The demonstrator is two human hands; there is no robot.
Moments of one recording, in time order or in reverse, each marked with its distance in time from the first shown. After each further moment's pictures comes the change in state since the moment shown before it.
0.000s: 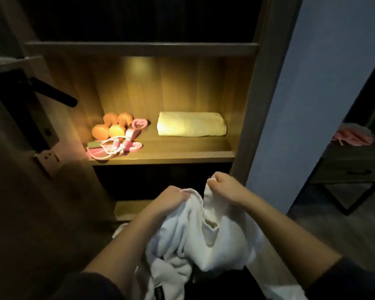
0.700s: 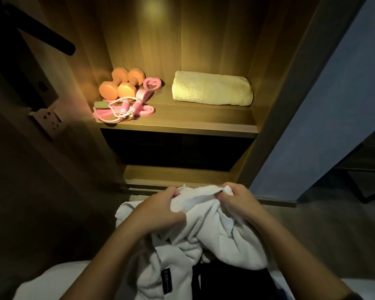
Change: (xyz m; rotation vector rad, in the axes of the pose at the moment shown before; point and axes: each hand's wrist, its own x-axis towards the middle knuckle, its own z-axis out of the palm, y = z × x) left_hand -0.050 -0.061 -0.015 0.359 -0.134 -0.031; right_hand -0.003 0.066 0.080 0.204 -0.083 0.202
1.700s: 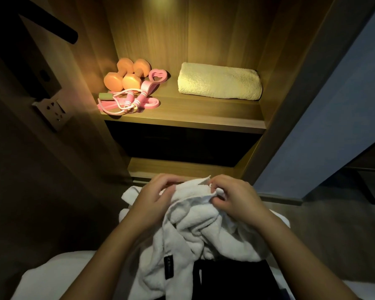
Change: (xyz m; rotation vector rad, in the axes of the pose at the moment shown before) left_hand 0.004 -0.025 0.016 -0.435 0.390 0.294; right_hand -0.017 -0.027 -0.002 -0.426 -0.003 -0.525
